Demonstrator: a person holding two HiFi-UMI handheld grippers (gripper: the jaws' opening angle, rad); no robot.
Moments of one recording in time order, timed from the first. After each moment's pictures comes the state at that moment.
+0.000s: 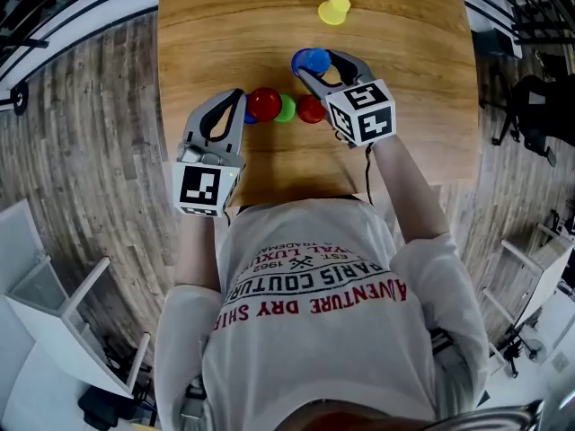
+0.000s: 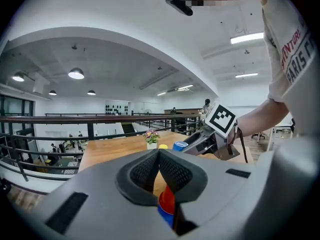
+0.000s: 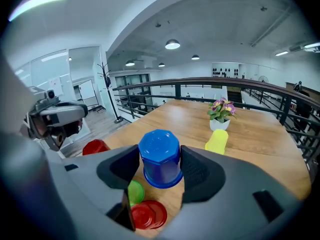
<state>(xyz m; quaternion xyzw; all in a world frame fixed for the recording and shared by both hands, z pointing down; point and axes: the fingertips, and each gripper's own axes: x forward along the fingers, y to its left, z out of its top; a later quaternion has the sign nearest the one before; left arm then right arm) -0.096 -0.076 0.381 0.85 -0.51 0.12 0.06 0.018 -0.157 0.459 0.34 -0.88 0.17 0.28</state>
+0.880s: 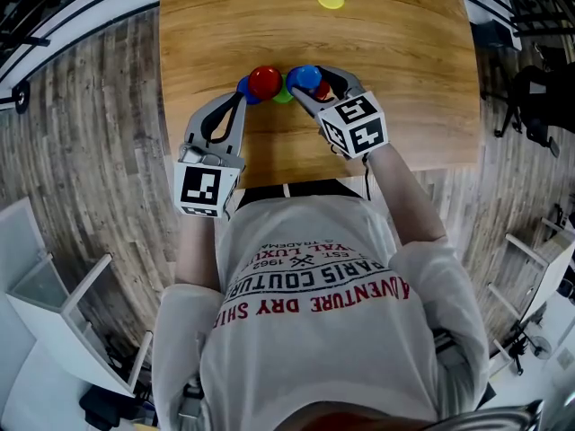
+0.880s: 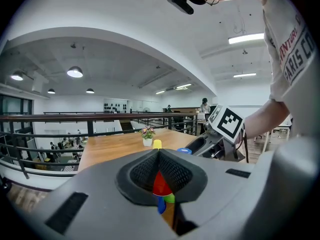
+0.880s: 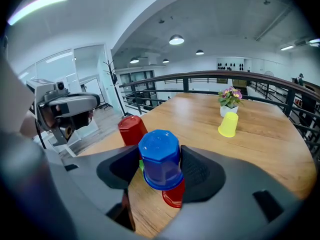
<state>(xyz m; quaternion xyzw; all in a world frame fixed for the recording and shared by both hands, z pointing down) -0.092 -0.025 0.386 0.85 -0.50 0.13 0.07 0.013 -0.074 0.478 0.31 -0.88 0.19 0.29</state>
